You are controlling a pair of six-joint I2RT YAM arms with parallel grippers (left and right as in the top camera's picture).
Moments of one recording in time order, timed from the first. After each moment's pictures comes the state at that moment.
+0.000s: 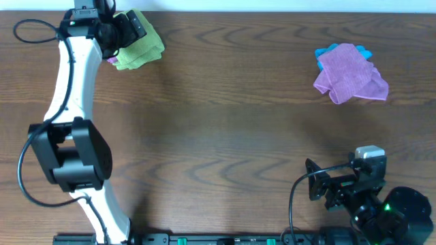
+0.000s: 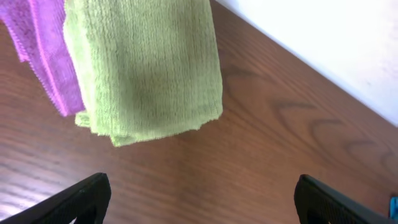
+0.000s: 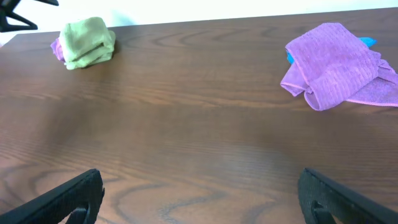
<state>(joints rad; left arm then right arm) 0.08 2.04 1.90 -0.82 0.23 -0.45 -0.01 0.35 0.80 -0.94 -0.27 0.10</state>
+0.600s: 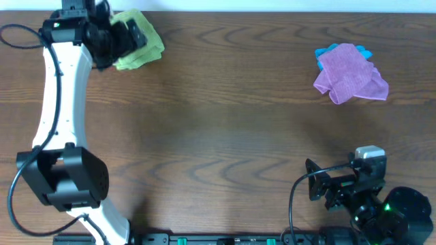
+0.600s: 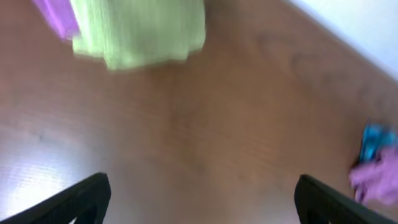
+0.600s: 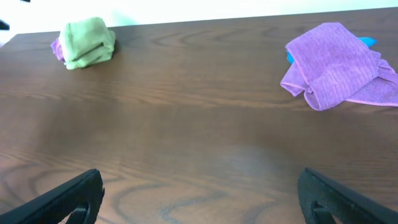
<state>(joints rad) 0.08 1.89 1.90 -1.13 0.32 -0.35 -0.01 0.35 0.80 -0.94 -0.27 0.10</state>
